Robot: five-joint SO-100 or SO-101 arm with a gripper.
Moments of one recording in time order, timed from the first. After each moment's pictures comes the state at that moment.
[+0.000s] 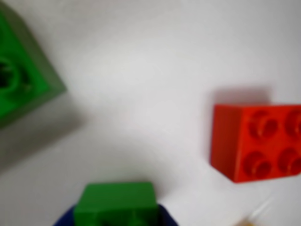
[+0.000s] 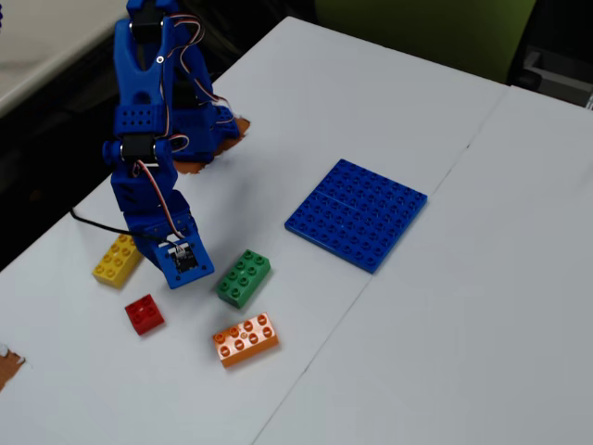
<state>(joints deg) 54.7 86.7 109.1 45.7 -121.6</state>
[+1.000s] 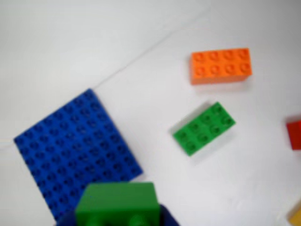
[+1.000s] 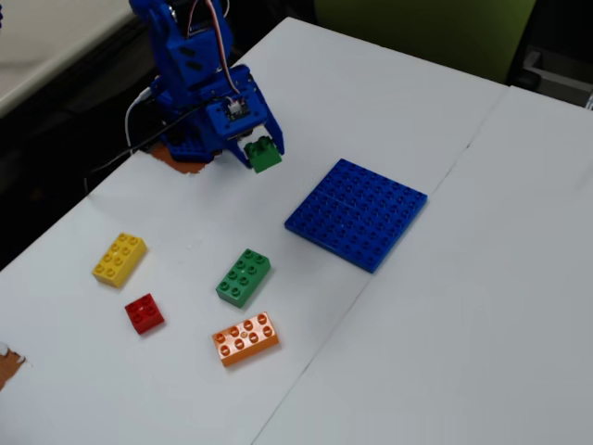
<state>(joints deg) 19.1 125.0 100.3 75.8 -77.9</state>
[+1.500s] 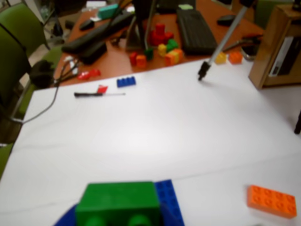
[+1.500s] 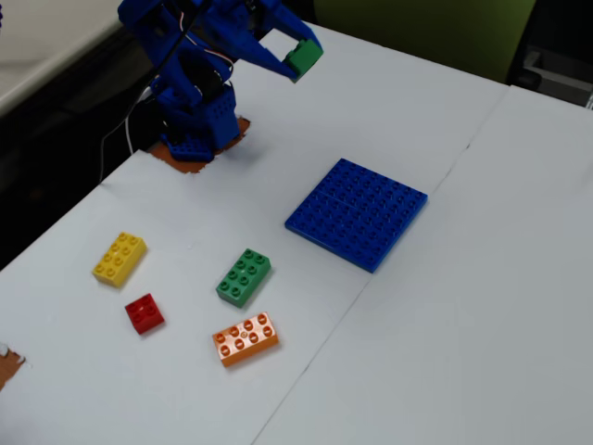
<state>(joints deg) 2.2 141.7 98.8 59.0 -80.6</state>
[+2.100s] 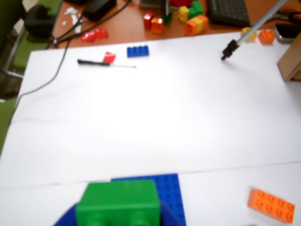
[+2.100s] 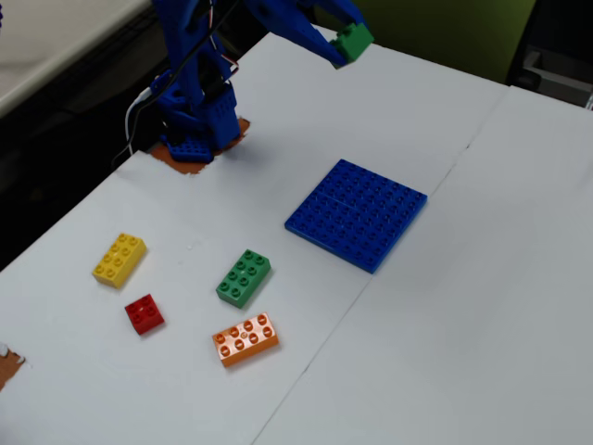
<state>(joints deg) -1.1 88.4 29.5 91.8 -84.2</state>
